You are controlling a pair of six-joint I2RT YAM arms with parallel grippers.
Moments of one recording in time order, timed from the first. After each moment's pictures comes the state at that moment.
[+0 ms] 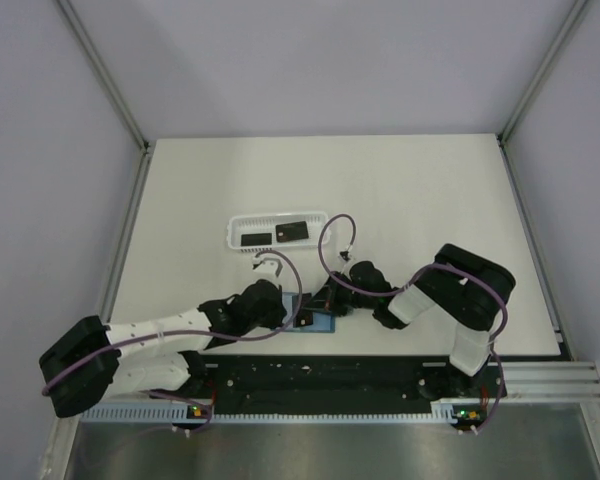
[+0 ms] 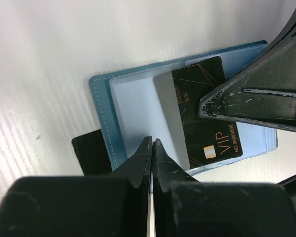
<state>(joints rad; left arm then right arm) -0.96 1.11 0.36 -0.05 -0.24 -0.71 0.86 1.81 0.45 0.88 -0.31 1.21</state>
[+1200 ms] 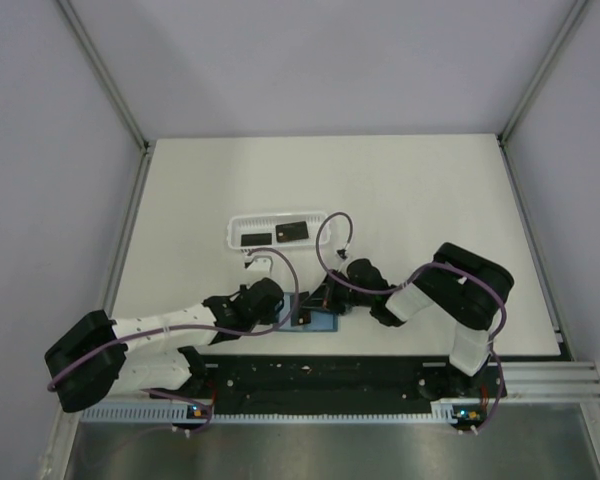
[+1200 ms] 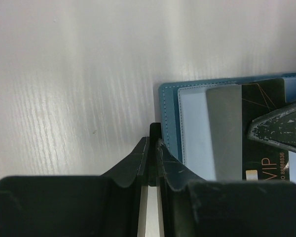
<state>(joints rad) -0.96 1.13 0.41 -0.22 -0.43 -0.78 0.86 1.82 0.47 0.86 -0.32 1.21</state>
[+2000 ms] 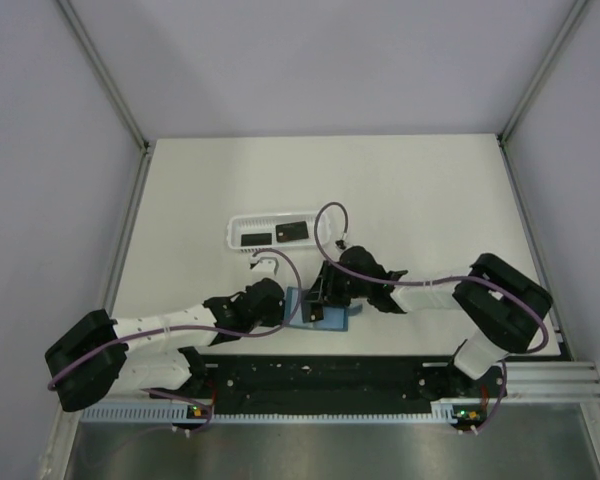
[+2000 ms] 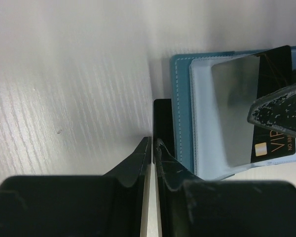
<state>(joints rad) -0.96 1.14 0.40 -0.15 -0.33 -0.77 0.87 1.62 0.58 0.39 -0.23 1.06</state>
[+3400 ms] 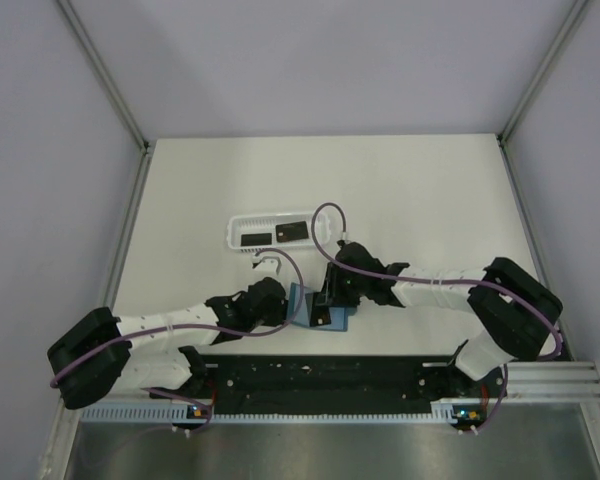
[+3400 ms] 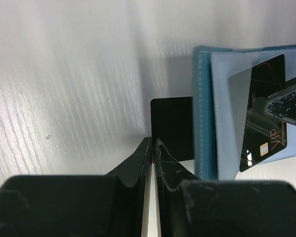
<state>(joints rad) -0.96 1.16 0.40 -0.12 -0.30 -0.76 0.88 1.53 0.71 -0.06 -0.09 0.91</state>
